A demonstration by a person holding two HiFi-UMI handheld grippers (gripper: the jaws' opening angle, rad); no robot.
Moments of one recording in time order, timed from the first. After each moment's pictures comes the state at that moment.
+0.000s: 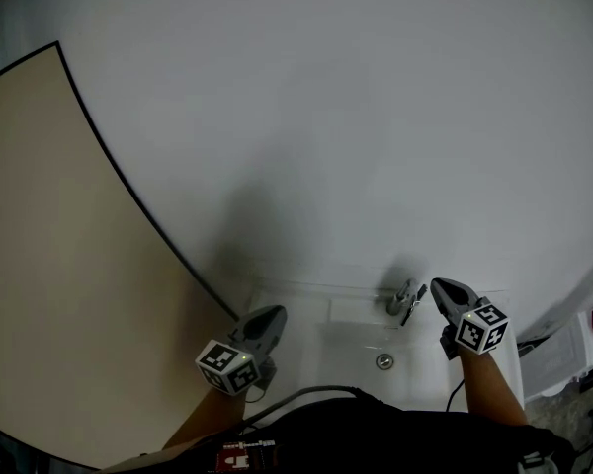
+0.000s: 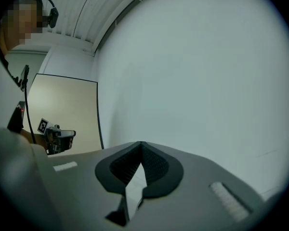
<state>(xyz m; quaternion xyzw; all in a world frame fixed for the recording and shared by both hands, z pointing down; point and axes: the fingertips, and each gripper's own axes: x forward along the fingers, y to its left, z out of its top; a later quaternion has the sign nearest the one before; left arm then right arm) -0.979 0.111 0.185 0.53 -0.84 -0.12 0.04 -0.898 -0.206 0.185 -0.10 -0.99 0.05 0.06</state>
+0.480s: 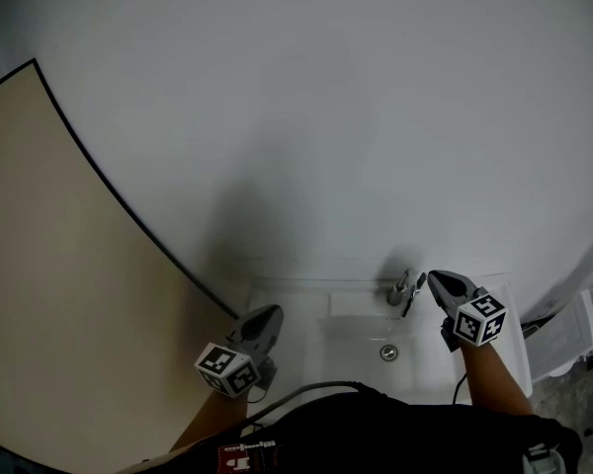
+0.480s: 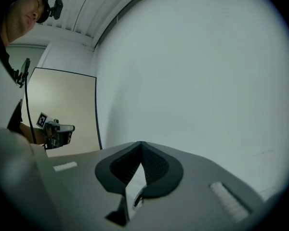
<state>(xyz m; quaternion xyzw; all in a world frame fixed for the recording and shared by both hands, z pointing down) -0.988 0.112 0.193 0.53 -0.84 -0.11 0.05 -0.903 -0.205 0.200 -0.09 -0.99 0.04 0.07</state>
